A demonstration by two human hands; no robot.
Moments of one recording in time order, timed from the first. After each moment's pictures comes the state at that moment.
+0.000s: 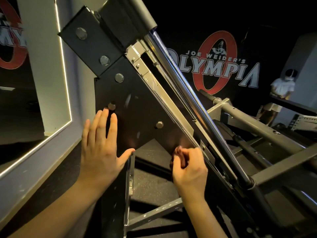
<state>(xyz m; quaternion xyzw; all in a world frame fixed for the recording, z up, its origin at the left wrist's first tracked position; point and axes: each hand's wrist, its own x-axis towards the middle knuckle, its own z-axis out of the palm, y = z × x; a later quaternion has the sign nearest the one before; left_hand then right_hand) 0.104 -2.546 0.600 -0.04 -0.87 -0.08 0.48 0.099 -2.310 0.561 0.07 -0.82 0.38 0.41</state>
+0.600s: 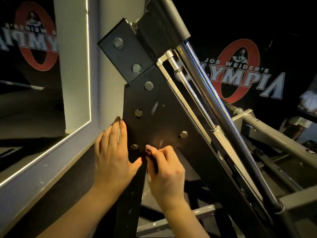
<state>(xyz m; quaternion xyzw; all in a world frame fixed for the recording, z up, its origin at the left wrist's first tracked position) 0.101 -2.565 0.585 0.04 -0.88 -0.12 0.45 0.093 -2.414 0.578 0.27 -0.78 0.30 0.47</state>
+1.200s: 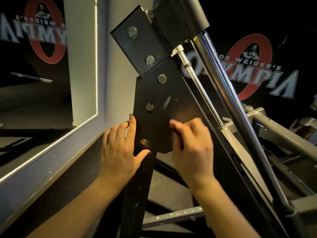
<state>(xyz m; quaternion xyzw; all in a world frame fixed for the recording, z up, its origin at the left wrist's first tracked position) 0.093 -2.583 0.577 0.01 -0.87 -0.10 0.48 0.082 -2.394 0.638 0.30 -0.76 0.22 0.54</state>
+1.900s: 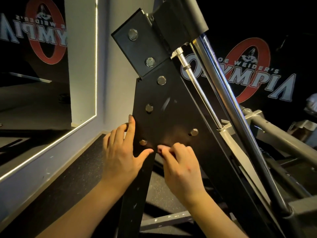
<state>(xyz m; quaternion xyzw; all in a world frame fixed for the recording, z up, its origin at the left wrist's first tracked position) 0.095 -2.572 0.576 0.02 -0.86 -0.22 0.45 0.088 -2.392 0.595 0.34 -0.79 0.14 0.48</state>
